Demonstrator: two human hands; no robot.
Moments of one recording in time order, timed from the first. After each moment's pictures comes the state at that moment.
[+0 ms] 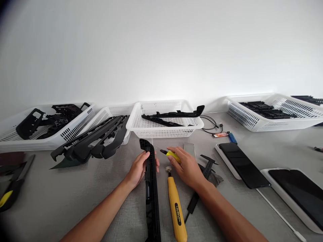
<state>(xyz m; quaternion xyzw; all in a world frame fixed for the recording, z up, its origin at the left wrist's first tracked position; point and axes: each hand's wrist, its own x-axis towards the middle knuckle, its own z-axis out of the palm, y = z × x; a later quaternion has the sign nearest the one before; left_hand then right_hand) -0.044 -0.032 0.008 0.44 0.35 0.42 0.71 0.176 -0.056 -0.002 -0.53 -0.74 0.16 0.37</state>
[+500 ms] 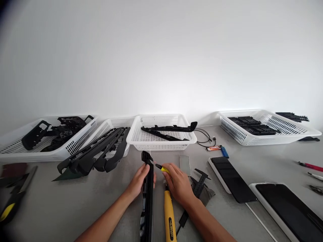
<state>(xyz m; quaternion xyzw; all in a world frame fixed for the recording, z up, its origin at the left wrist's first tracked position) -0.042 -0.031 0.005 0.47 0.36 0.40 0.70 0.162 -0.060 -0.017 -0.50 -0.77 0.08 0.40</state>
